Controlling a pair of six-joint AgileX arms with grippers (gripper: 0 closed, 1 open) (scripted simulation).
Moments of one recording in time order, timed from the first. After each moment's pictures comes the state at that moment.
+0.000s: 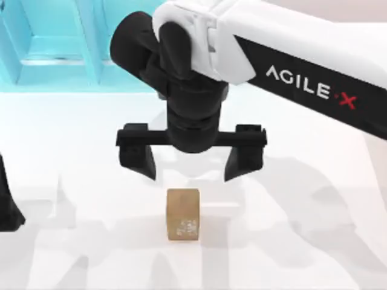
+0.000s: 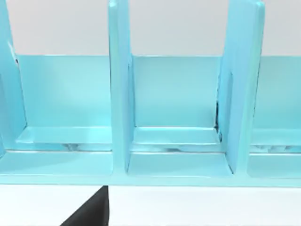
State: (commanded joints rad) left arm 0.00 0.00 0.00 0.00 0.00 0.00; right arm 0.87 2.19 2.05 -1.39 0.00 0.89
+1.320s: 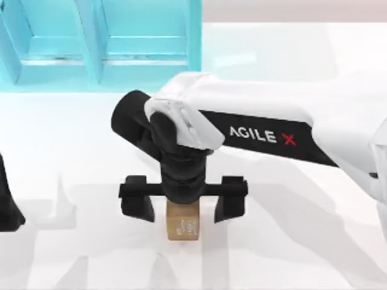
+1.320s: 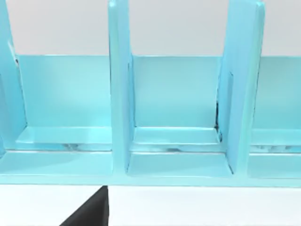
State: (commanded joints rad) left arm 0.00 0.00 0.00 0.00 0.00 0.00; right arm 0.90 2.29 1.78 -1.06 0.00 0.92
